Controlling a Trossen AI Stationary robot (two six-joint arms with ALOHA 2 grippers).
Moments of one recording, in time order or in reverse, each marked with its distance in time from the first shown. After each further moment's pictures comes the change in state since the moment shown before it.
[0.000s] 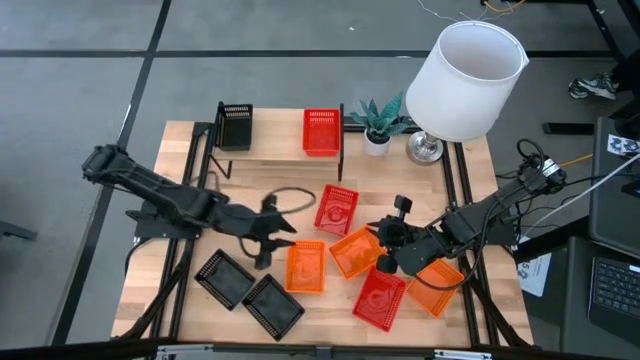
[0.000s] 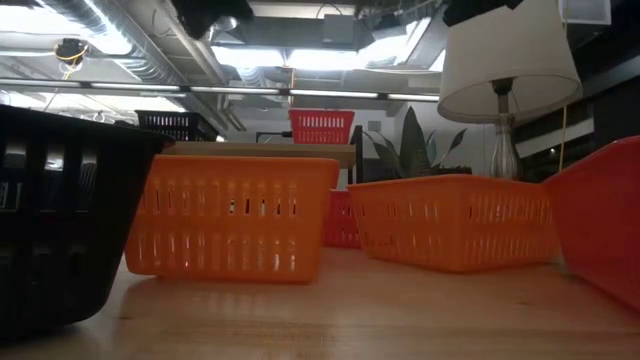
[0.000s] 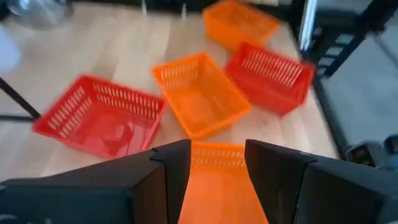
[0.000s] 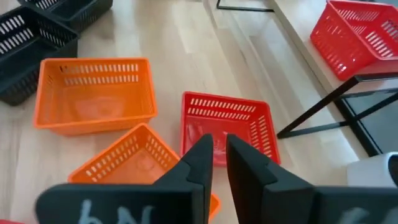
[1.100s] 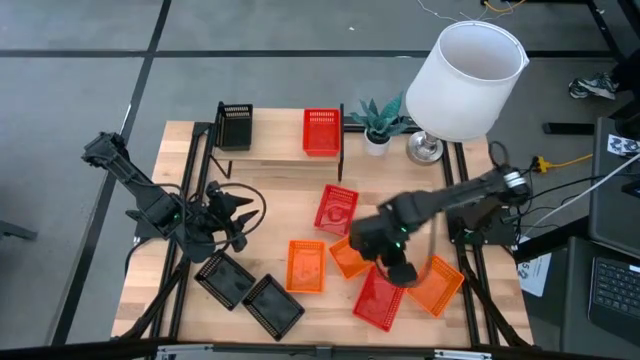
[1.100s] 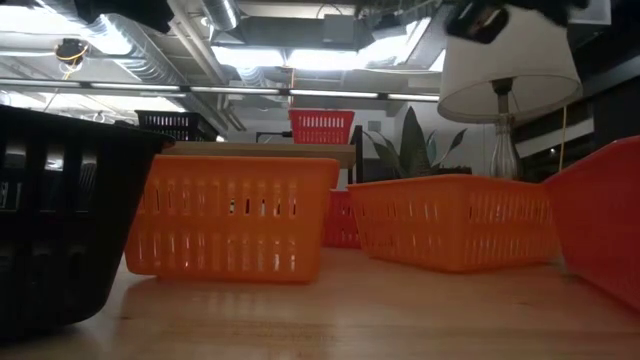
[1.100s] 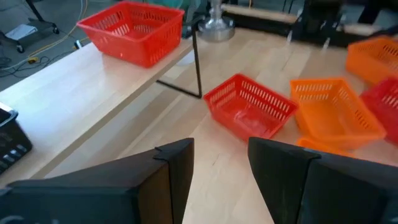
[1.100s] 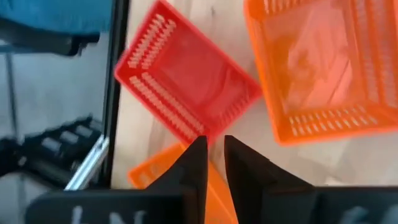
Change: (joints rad) left arm -0.335 -0.225 -0.014 -0.554 -0.790 -0.519; right arm -0.230 0.307 0.393 -0.538 -1.080 -0.382
